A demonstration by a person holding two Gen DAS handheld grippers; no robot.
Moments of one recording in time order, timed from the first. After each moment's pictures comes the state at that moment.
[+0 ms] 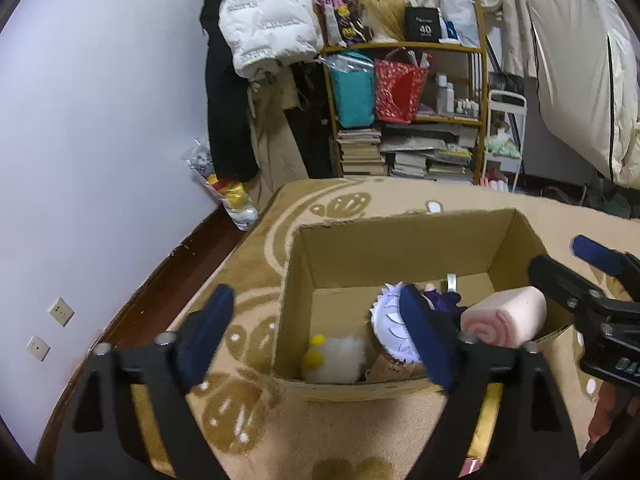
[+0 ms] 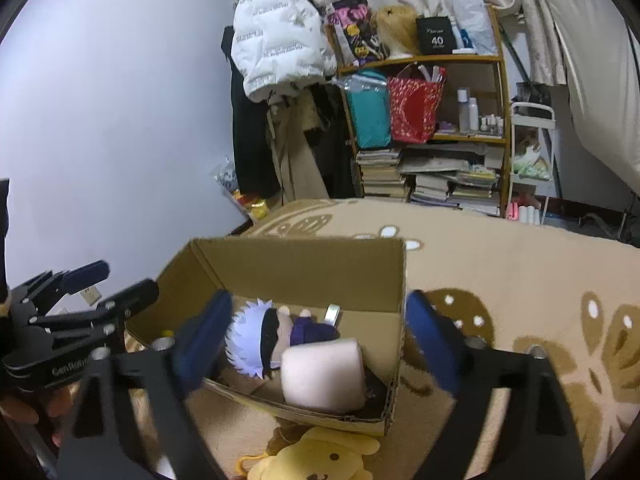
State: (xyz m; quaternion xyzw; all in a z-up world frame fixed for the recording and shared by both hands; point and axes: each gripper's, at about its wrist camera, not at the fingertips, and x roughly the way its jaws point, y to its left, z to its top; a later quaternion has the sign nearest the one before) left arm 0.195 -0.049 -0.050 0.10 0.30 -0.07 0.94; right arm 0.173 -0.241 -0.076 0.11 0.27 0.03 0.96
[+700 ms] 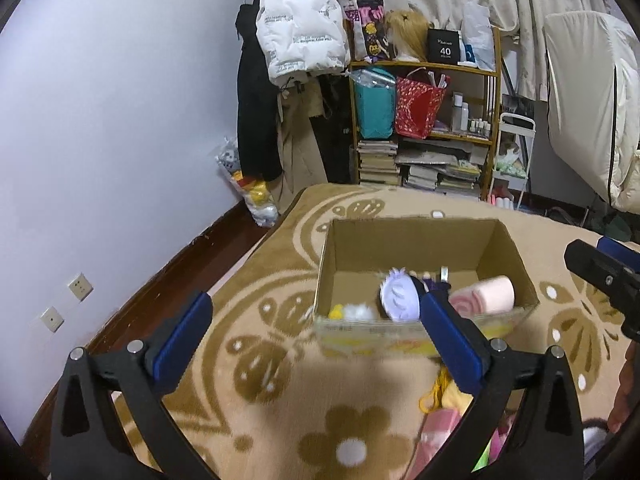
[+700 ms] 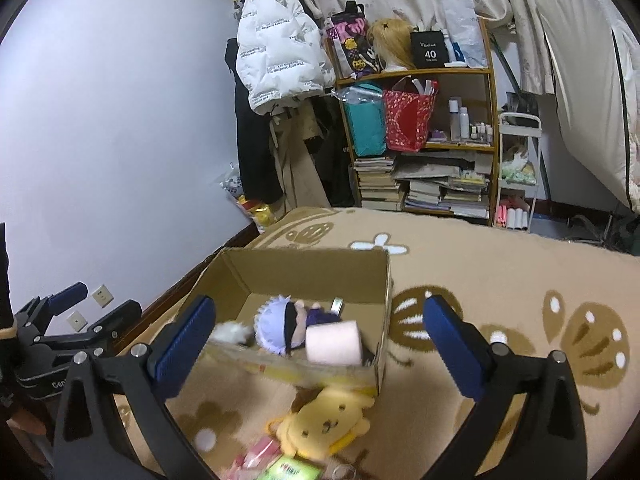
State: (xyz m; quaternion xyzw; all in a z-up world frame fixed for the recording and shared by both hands) left arm 0.123 -0.019 -0.009 0.07 0.30 -0.04 0.95; right arm 0.115 -0.244 -0.024 0.11 0.28 0.03 0.95
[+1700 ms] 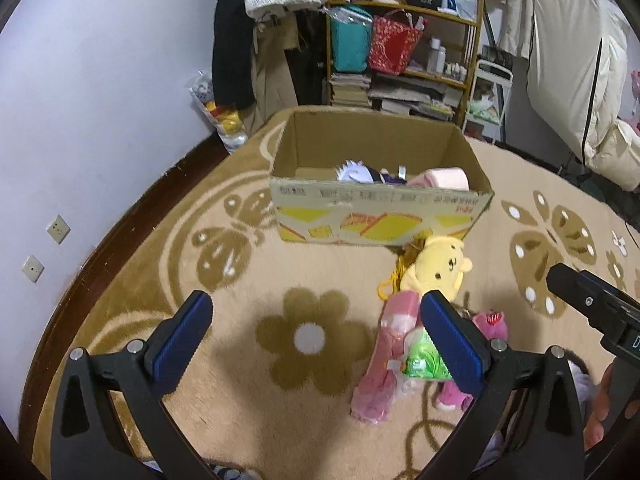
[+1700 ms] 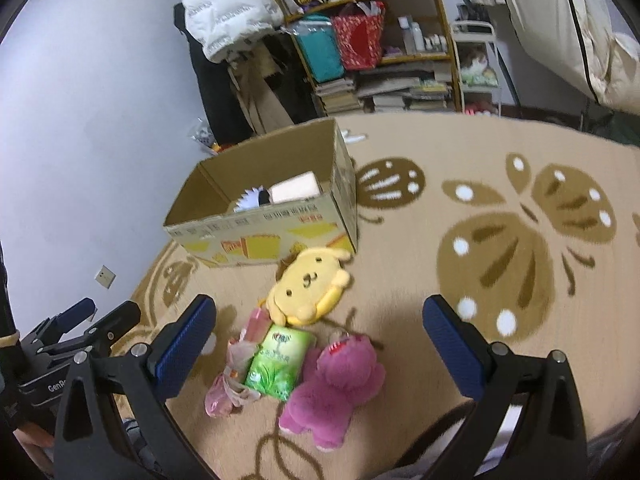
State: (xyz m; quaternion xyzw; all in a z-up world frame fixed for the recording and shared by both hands) left arm 0.060 -0.025 -0.052 0.06 0.42 -0.09 0.90; right arm 0.031 -0.253 -0.082 0.19 0.39 -0.01 0.90
